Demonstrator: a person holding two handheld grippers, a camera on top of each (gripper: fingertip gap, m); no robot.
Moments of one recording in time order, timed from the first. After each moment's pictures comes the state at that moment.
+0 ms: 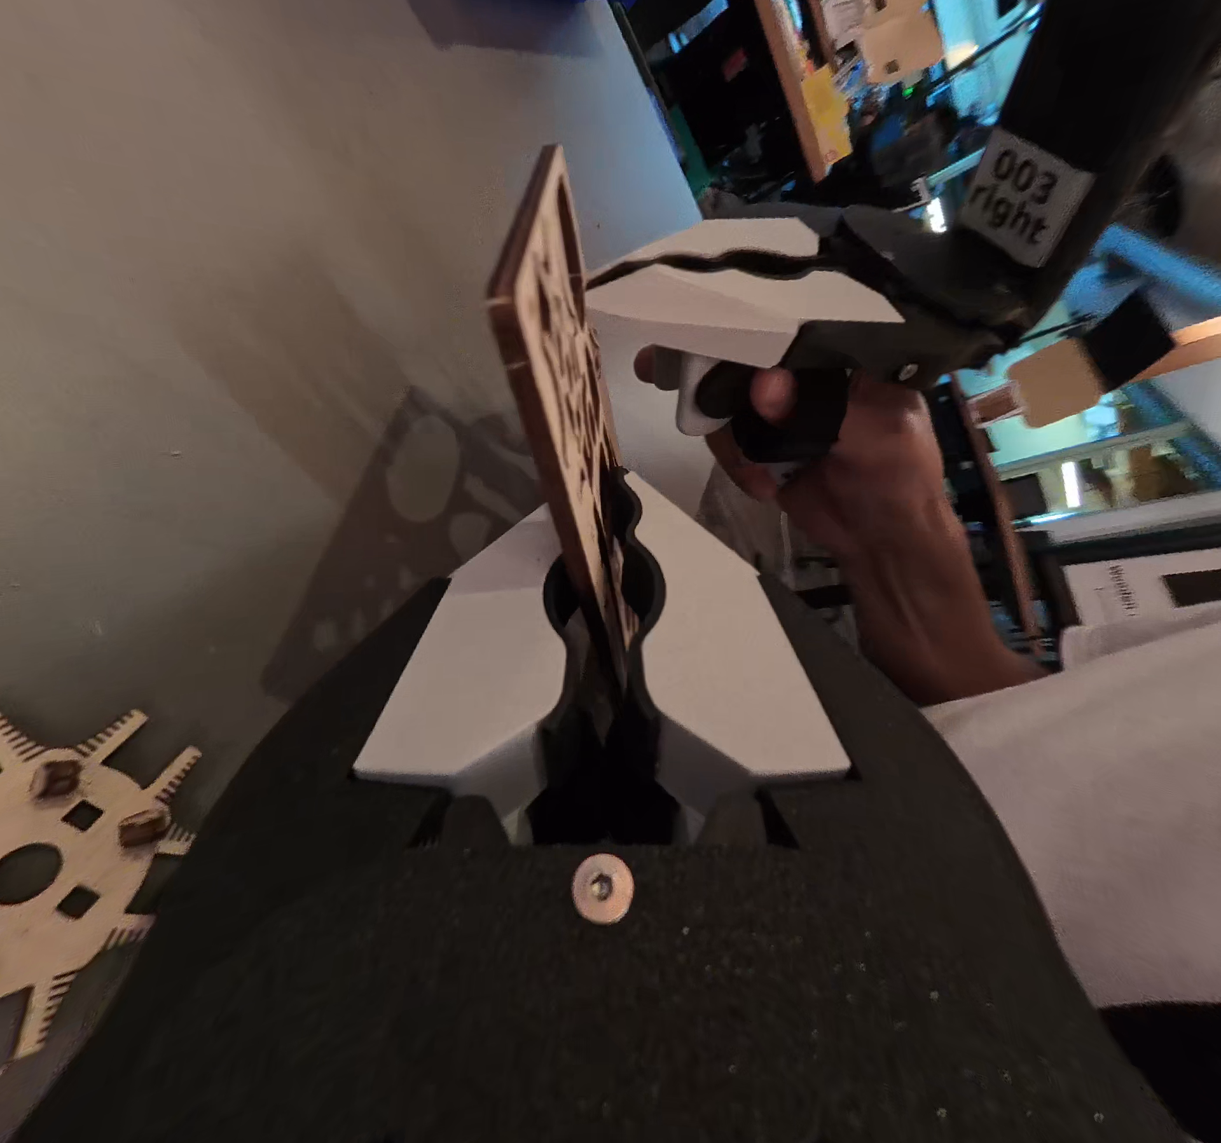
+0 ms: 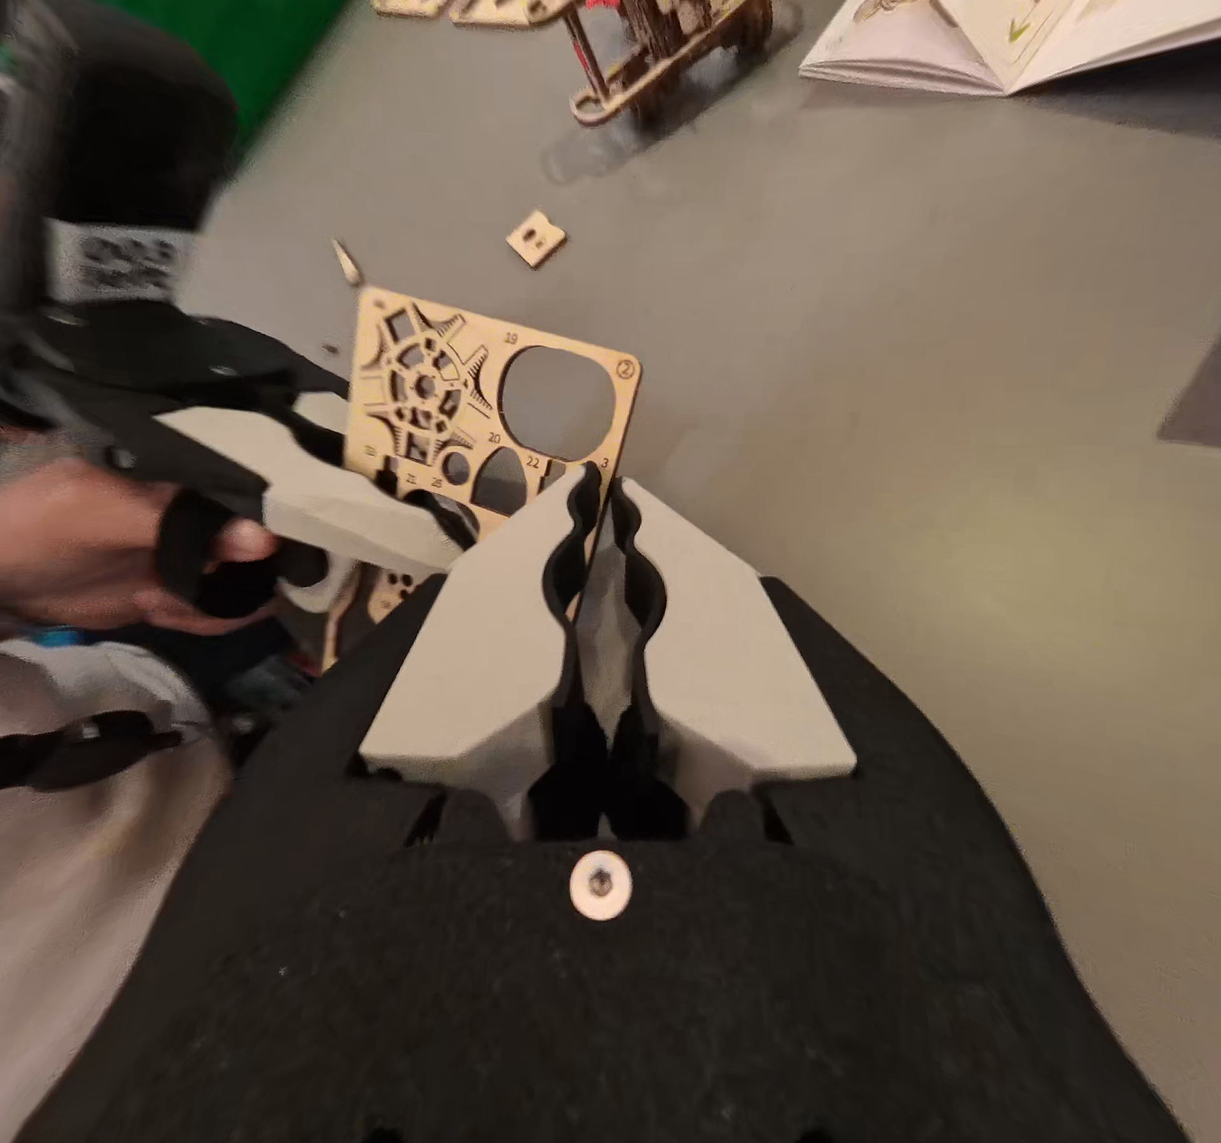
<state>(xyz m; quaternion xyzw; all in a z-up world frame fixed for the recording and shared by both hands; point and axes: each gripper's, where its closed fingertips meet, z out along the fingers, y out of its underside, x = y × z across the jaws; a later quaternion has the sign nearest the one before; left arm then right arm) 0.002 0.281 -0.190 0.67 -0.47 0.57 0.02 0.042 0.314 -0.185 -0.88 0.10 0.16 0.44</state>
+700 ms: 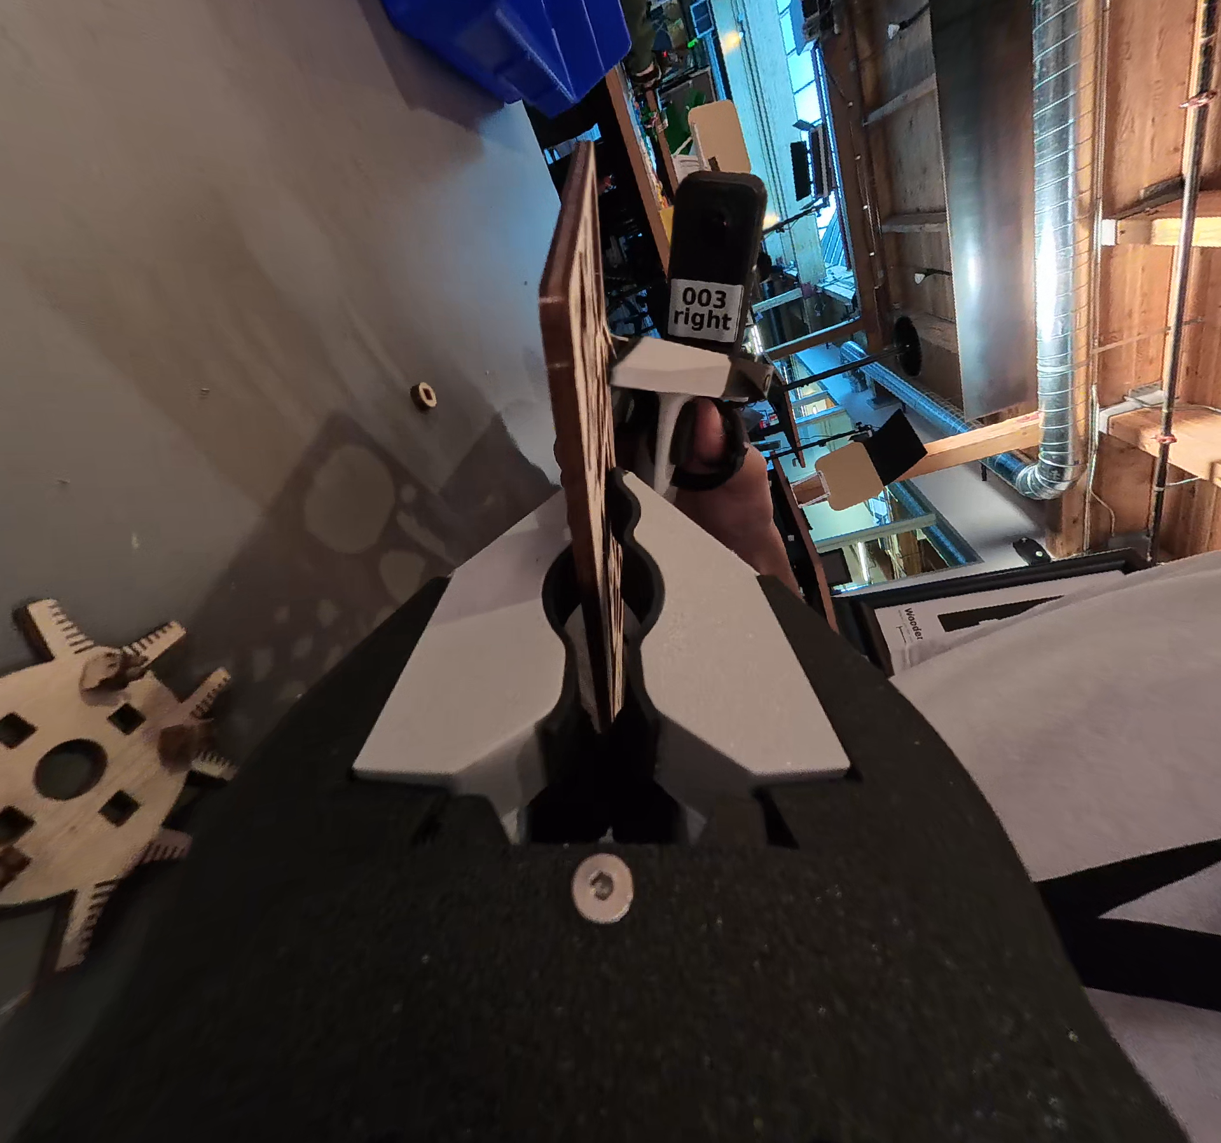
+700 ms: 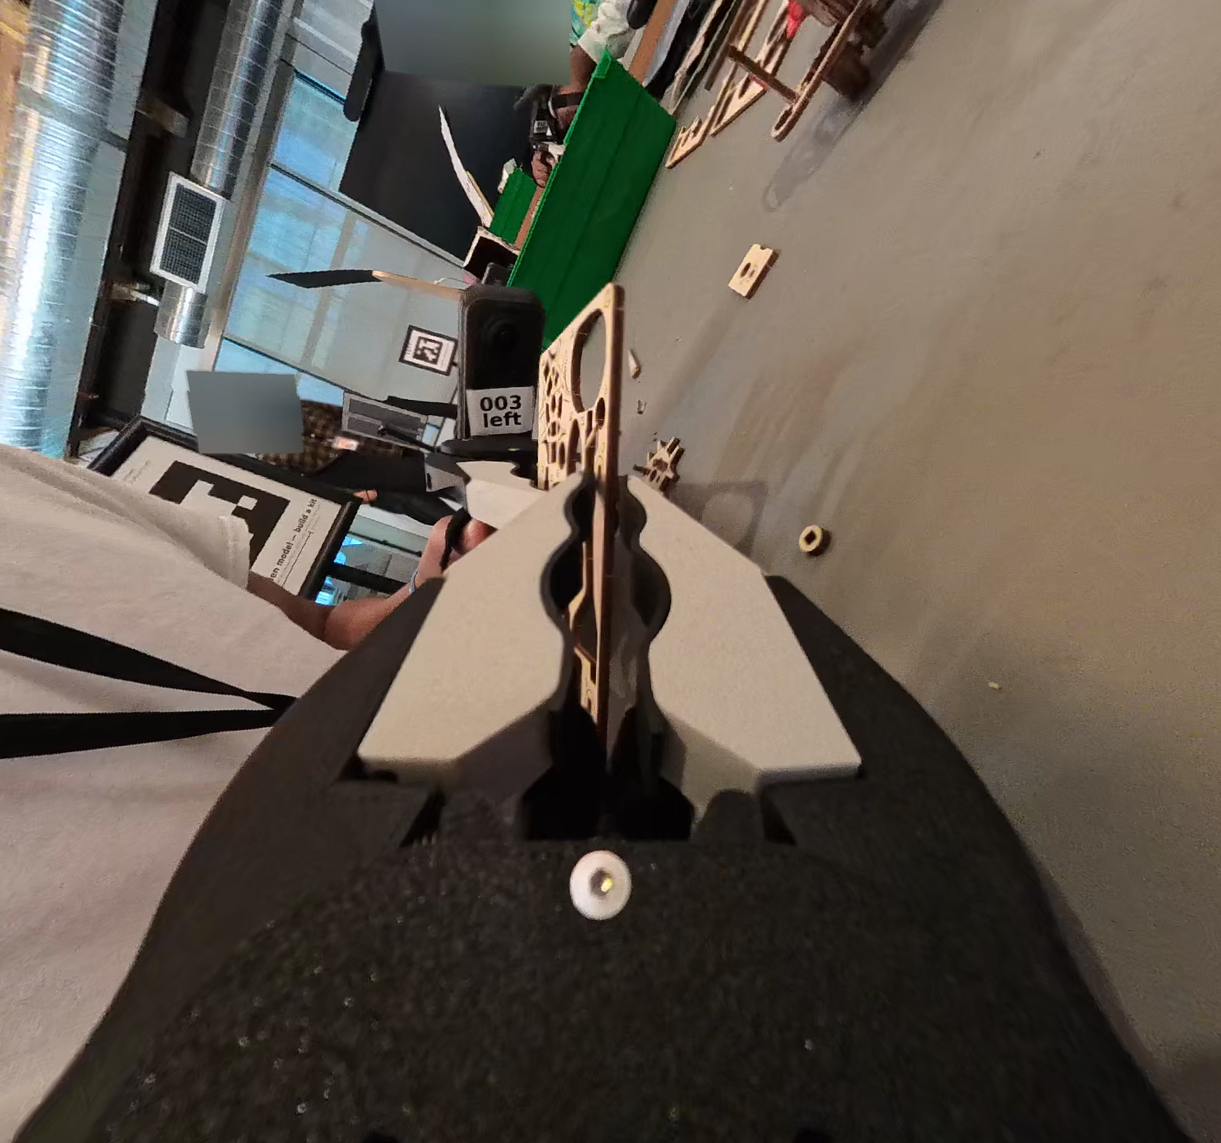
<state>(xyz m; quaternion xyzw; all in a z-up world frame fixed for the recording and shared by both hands) -0.010 0.297 -0.171 0.65 -0.36 0.67 0.08 0.013 0.316 -0.168 -0.72 0.19 0.49 0.46</state>
